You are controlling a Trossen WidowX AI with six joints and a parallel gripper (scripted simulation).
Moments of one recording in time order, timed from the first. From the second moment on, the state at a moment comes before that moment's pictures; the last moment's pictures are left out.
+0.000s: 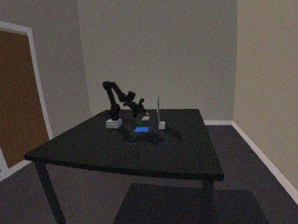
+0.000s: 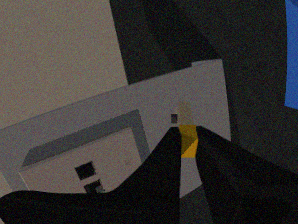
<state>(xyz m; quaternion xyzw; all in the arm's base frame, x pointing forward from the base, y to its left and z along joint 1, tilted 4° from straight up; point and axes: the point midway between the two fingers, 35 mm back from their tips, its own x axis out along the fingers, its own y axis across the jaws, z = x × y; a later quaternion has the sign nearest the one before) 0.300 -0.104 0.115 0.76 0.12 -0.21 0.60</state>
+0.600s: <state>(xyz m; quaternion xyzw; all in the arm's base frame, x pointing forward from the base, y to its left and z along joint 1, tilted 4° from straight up) 0.265 -0.114 0.056 0.71 0.19 -0.41 0.54</state>
